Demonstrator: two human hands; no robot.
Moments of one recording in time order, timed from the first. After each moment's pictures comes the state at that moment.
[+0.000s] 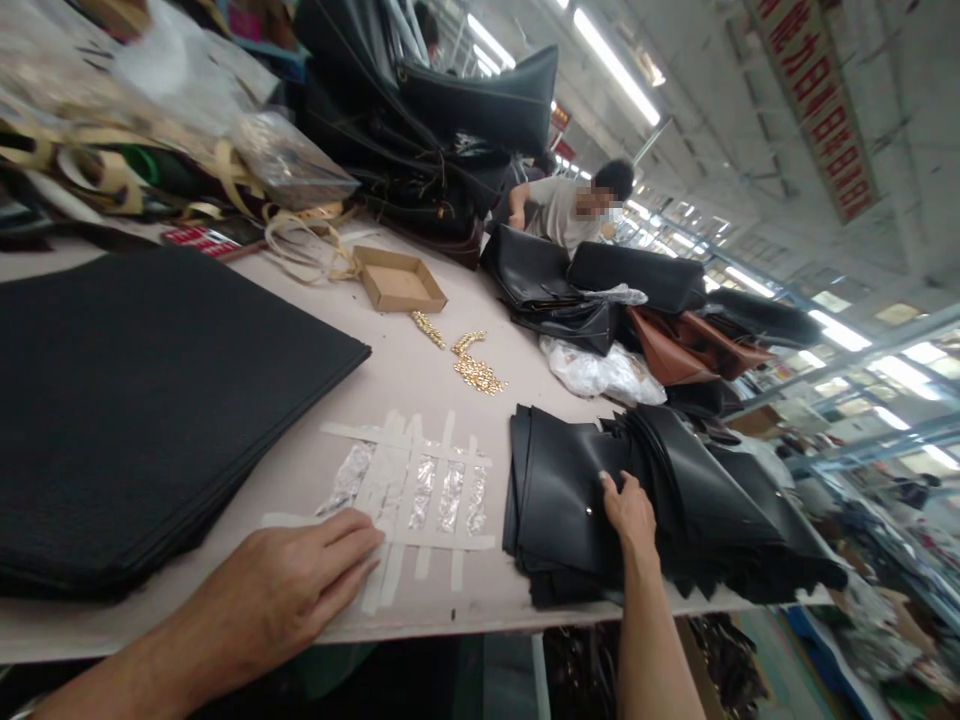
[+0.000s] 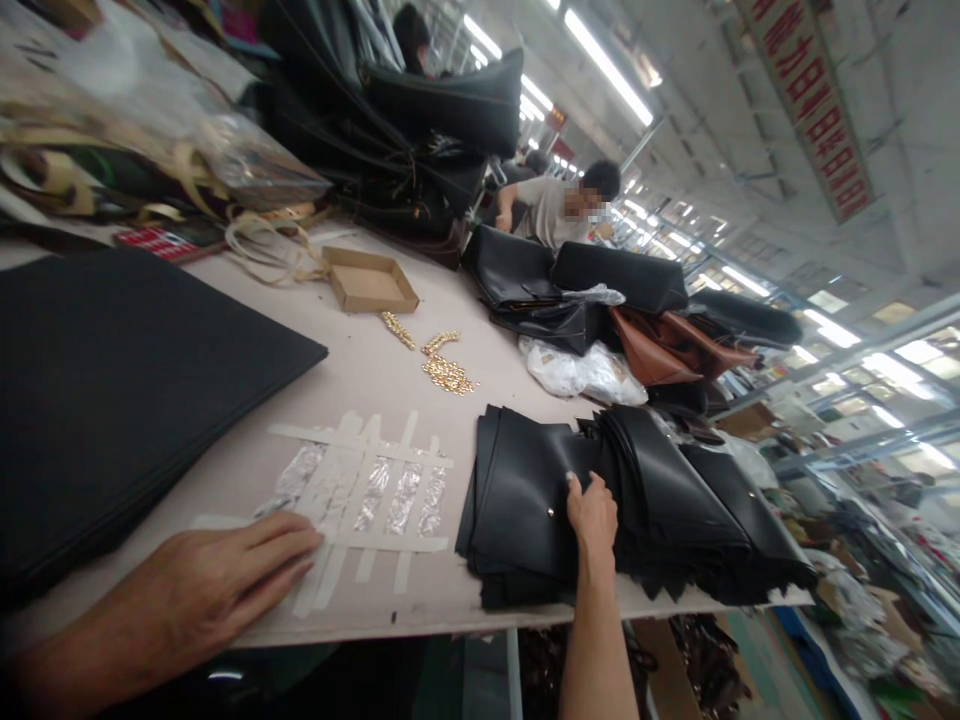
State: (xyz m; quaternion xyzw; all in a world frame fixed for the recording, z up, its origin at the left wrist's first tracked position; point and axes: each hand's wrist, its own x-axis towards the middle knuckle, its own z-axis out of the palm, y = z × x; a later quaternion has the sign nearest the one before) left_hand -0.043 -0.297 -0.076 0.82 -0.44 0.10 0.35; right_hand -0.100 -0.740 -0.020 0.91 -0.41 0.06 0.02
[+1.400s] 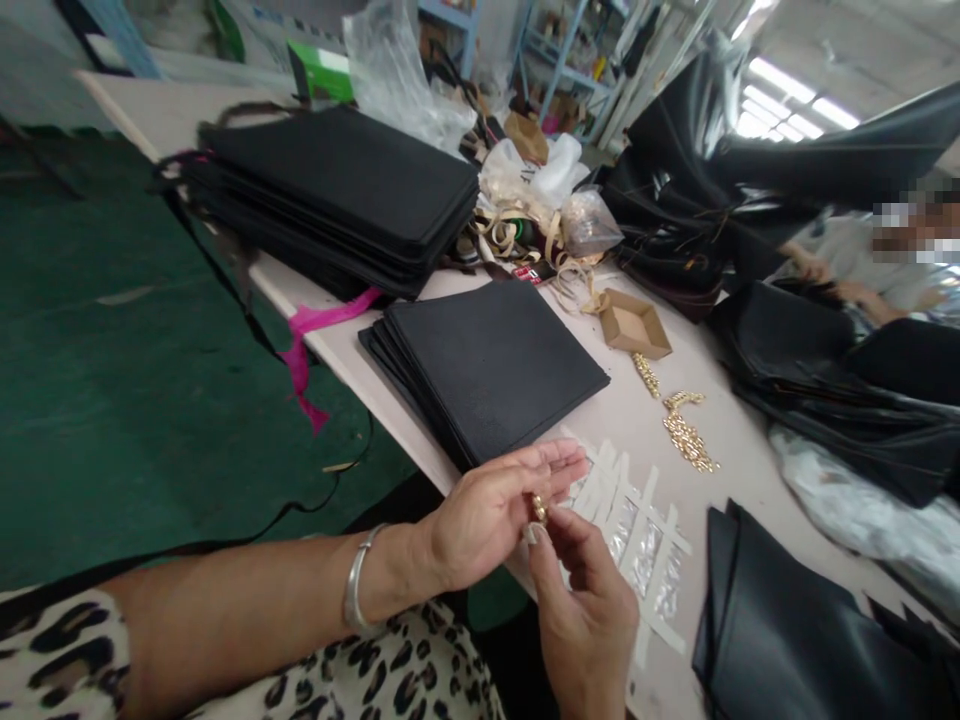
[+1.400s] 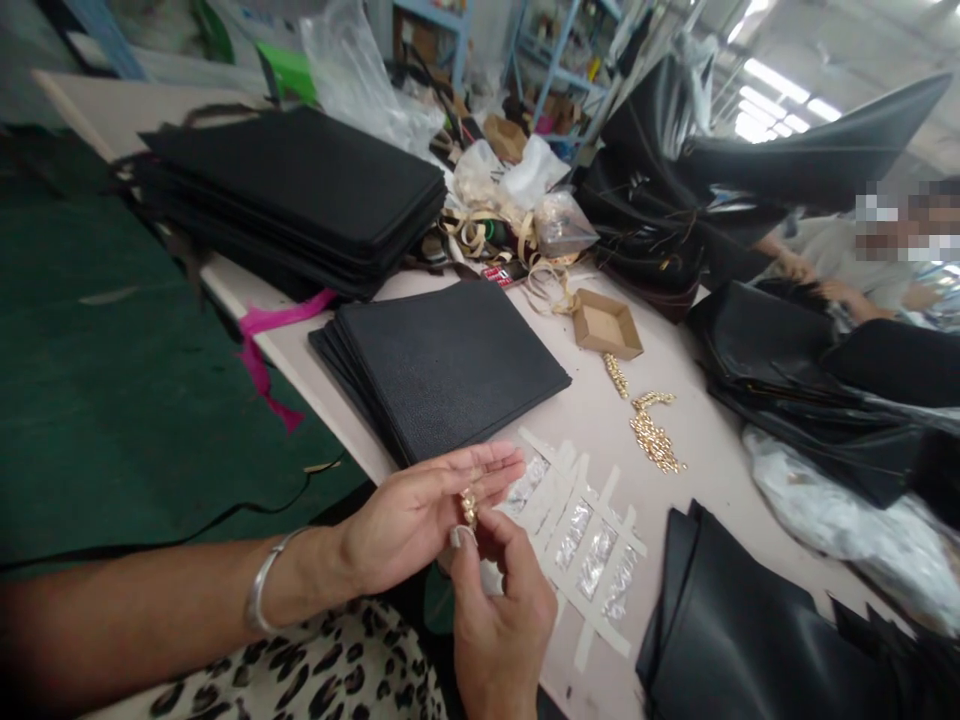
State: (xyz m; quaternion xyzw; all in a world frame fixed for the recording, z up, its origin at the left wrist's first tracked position) left_hand -0.075 -0.266 -0.016 0.23 0.06 -0.17 0.96; right_hand -0.113 -0.400 -0.031 0.87 0.09 0.10 -0.48
